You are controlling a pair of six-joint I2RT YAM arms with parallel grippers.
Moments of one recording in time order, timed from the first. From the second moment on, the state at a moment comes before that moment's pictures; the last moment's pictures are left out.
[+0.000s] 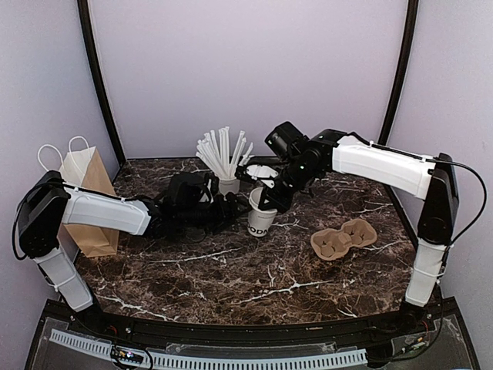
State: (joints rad) left arm -0.81 1.67 0.91 0.30 0.20 -1.04; right arm 0.83 1.87 1.71 -0.89 -0.22 -0.42
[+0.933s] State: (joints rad) left arm -0.81 1.73 0.94 0.37 0.24 -1.08; right arm 0.83 1.88 1.71 -0.89 -0.21 -0.38
